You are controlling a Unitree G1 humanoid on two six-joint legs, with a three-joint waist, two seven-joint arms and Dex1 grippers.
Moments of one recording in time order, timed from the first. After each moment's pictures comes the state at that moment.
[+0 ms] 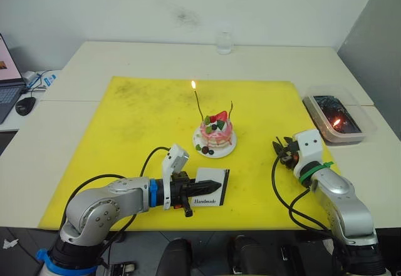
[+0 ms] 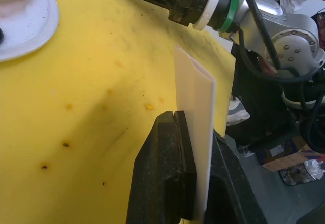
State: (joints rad) left arm -0.16 0.58 -0.04 -0.50 -0.98 1.06 -0.62; right arm -0.10 -0.35 -0.05 -0.32 0.13 0.53 0.29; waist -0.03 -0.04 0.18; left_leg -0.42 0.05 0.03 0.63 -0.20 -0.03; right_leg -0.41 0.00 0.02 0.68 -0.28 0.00
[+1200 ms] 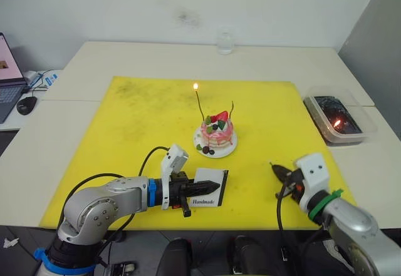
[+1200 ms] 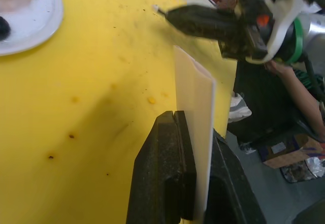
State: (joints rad) left arm -0.17 0.60 -0.03 -0.50 -0.98 1.08 -0.63; right arm 0.26 -0.40 -0.01 -0.81 0.26 0.76 0.33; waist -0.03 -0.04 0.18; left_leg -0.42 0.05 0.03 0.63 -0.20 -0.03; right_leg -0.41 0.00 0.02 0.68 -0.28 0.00
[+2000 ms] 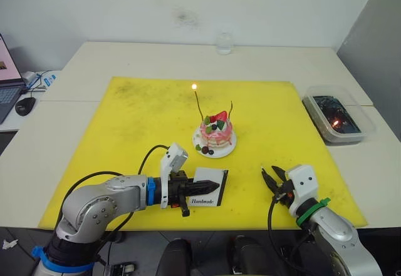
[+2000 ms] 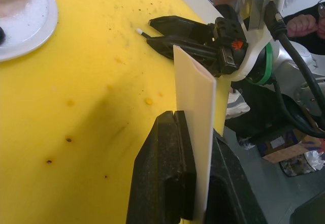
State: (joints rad) left arm -0.19 0.61 -0.03 -0.50 -0.98 1.09 -0.64; right arm 0.28 -0.34 0.07 -0.59 0.13 0.42 0.33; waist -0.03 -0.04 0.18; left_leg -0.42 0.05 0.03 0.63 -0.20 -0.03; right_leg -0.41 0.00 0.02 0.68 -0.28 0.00
